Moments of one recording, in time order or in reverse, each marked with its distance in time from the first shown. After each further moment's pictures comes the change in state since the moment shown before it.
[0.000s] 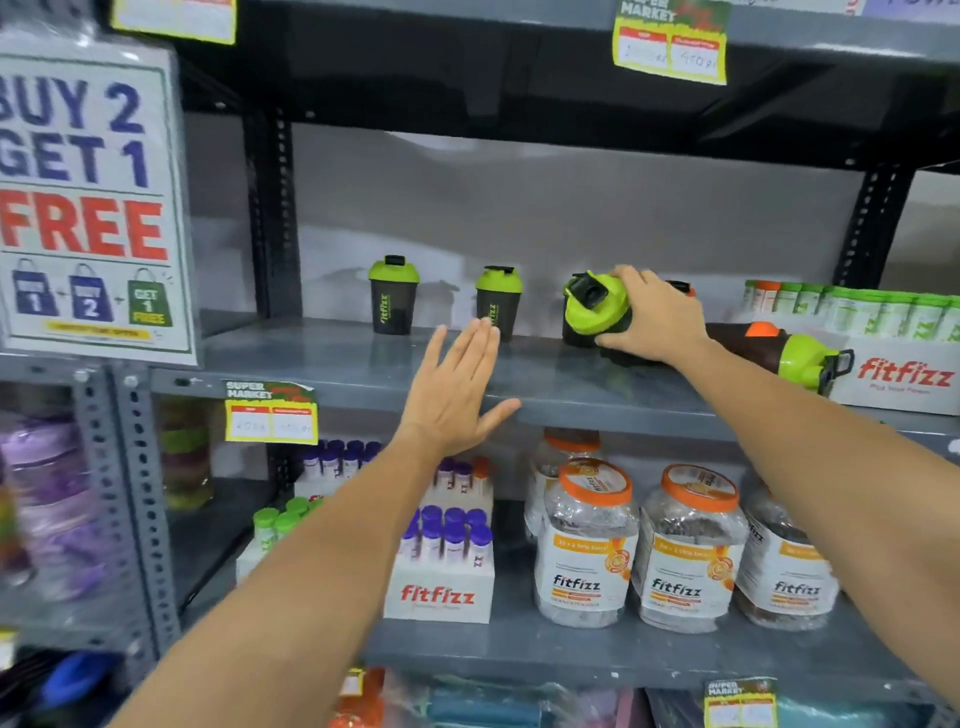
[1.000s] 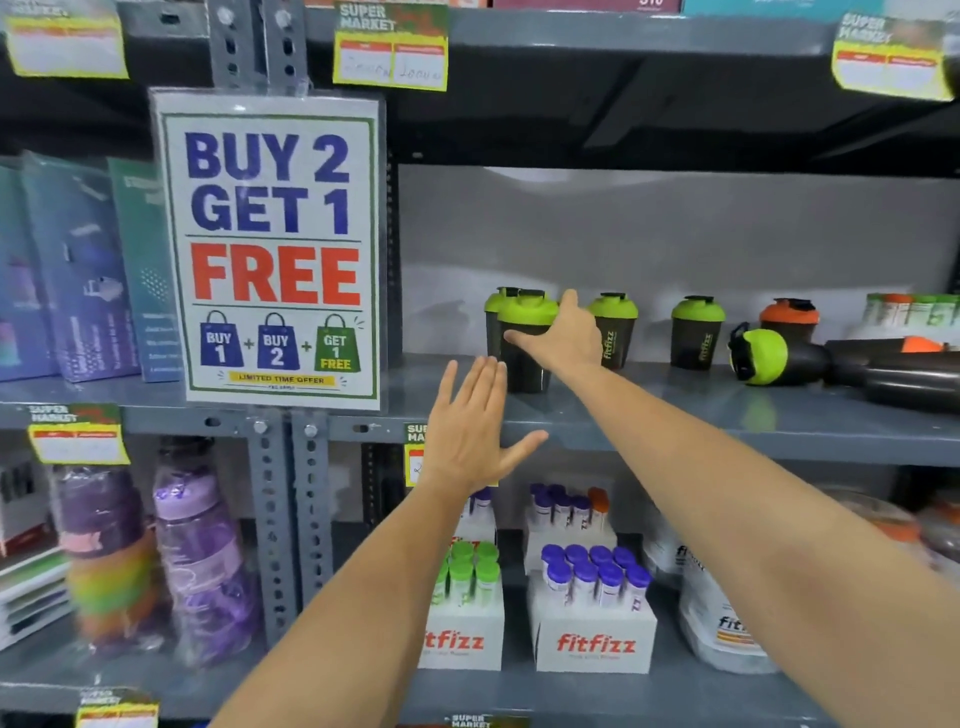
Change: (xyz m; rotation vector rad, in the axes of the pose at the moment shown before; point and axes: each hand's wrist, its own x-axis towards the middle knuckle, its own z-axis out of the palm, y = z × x) left_hand -0.073 -0.166 0.021 -0.092 -0.010 -0.095; right_hand 0.063 -0.299 0.071 0.548 0.097 0.396
